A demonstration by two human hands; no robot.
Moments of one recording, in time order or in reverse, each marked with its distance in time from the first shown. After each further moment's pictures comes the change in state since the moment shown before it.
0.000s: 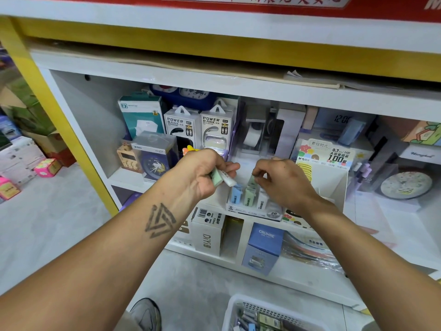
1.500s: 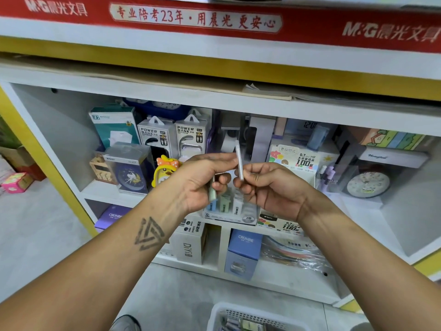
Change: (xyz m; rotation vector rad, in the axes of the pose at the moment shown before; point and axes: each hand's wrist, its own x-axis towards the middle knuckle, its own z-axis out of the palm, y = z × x) left_hand -0.012 -0.015 0.032 0.072 -0.357 0.078; right_hand -0.016 0.002 -0.046 1.633 -0.347 0.548
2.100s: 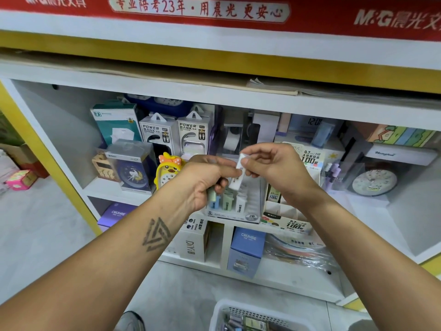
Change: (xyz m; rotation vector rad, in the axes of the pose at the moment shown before) left_hand 0.009 -0.007 -0.001 0.253 0.217 0.012; right_hand 0.013 -0.005 0.000 -0.698 0.325 -0.503
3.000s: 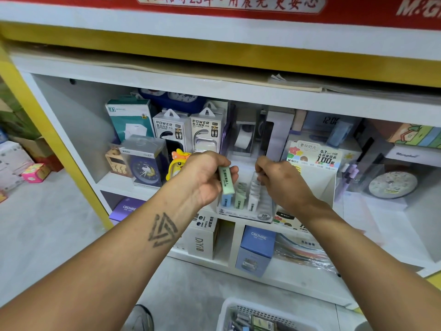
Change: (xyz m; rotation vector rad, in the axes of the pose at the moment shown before) left_hand 0.001 0.007 -0.016 -0.364 0.122 -0.110; right_hand 0.004 0.049 0.010 -0.913 -0.103 -0.278
